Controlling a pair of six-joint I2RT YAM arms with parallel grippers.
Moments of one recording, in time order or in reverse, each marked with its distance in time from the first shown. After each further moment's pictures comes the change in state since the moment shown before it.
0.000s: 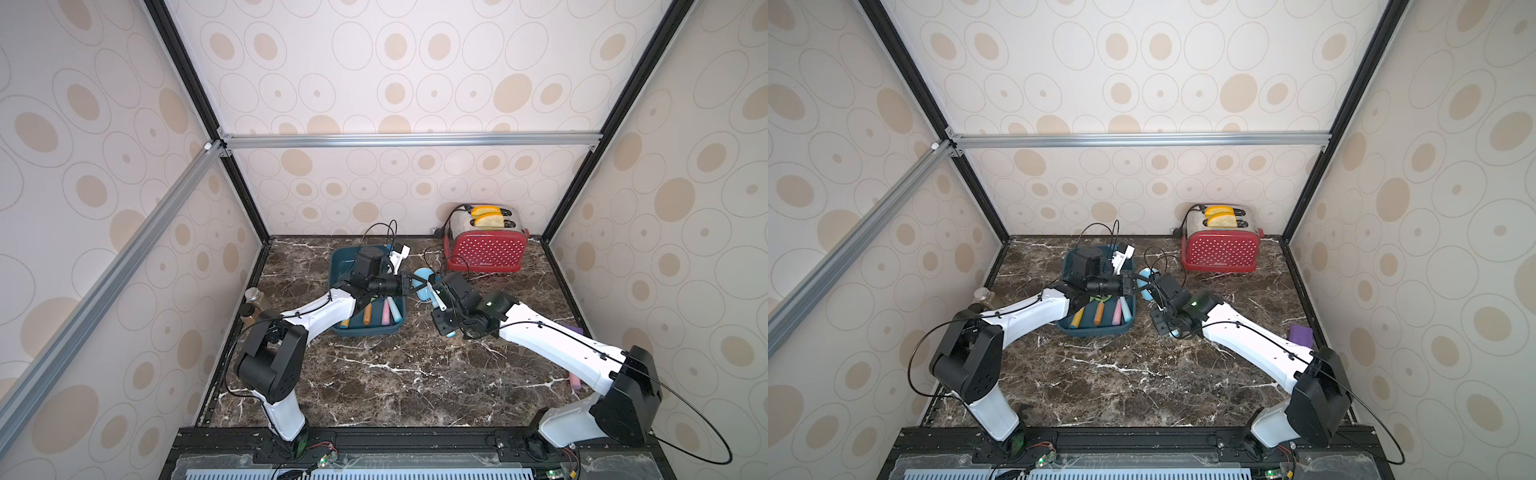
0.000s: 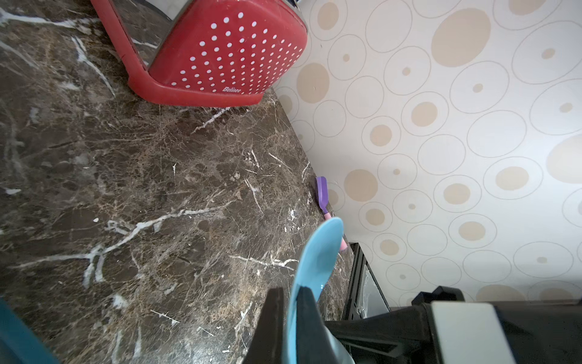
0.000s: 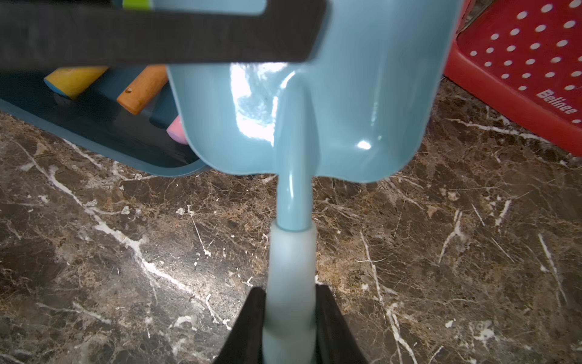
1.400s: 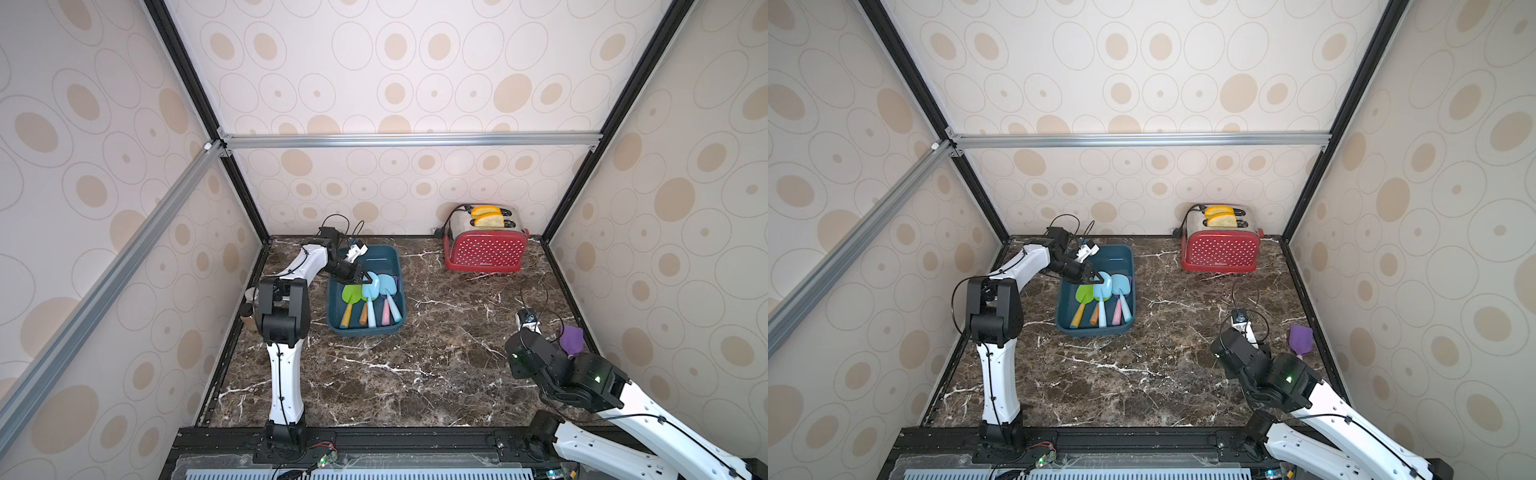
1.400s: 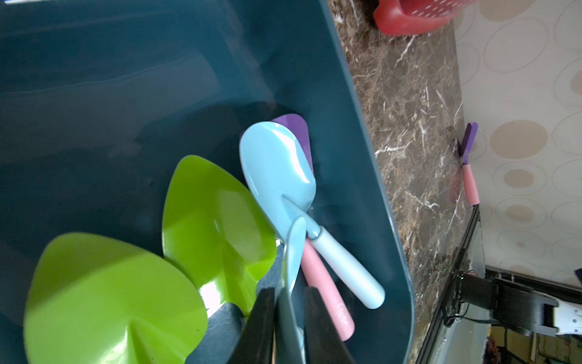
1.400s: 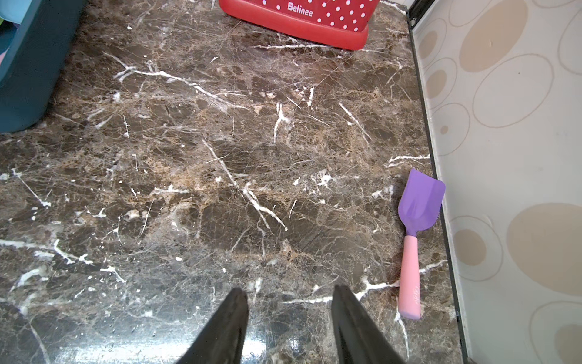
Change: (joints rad) left arm 0.400 0.491 0.673 -1.072 -0.005 0.790; right arm 0.058 -0.725 -0.349 -0.445 0.422 0.340
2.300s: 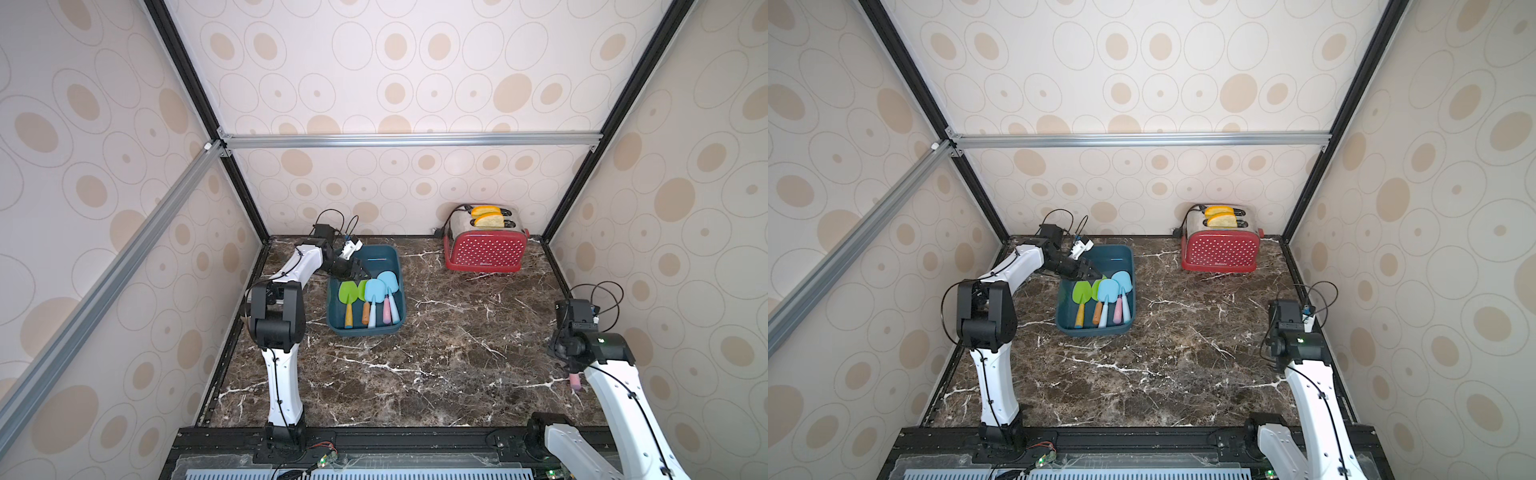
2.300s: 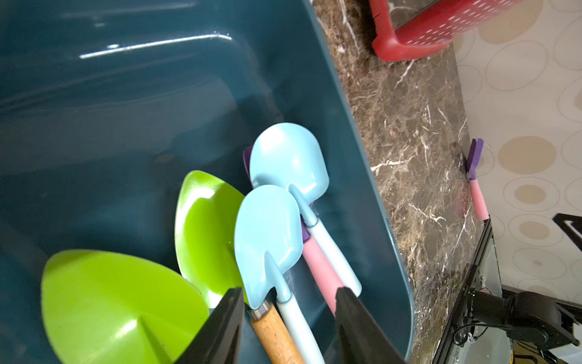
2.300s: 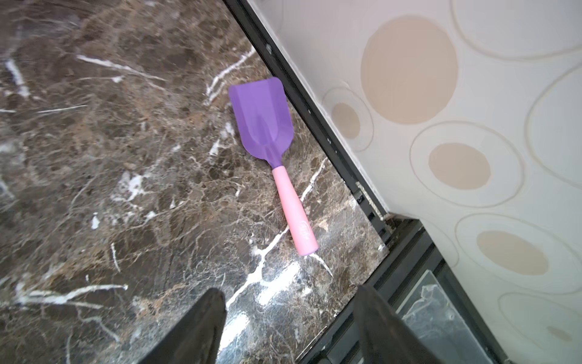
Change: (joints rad) left arm 0.019 -0.121 -0.085 0.093 -0.021 -0.047; right arm -0.982 0.175 -0.022 0.127 -0.157 -0.195
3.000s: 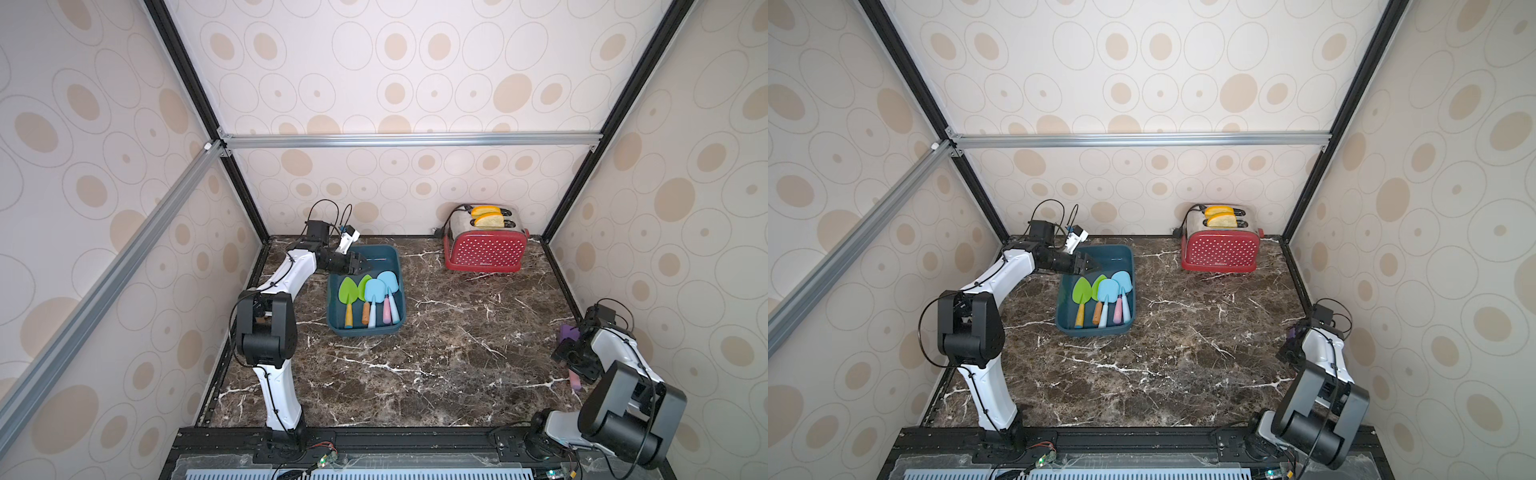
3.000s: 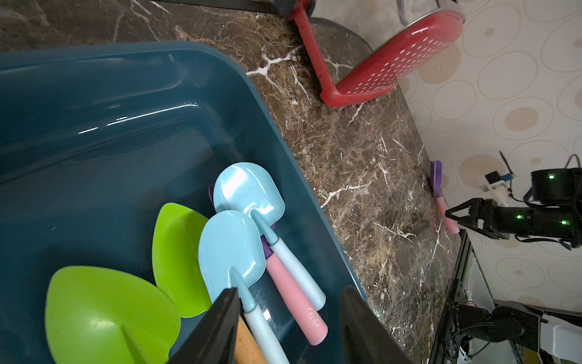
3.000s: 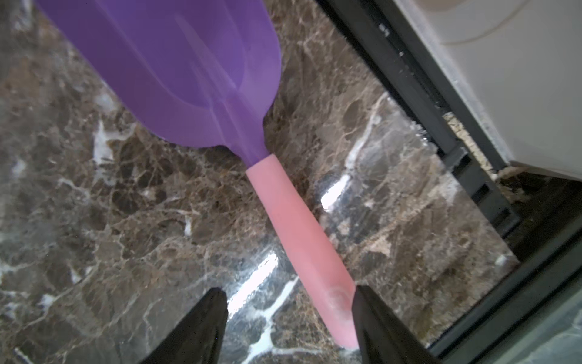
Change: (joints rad) left arm 0.001 -0.156 -0.140 0.180 0.064 -0.073; right arm -0.426 0.460 -0.098 0.301 -0.361 -0.119
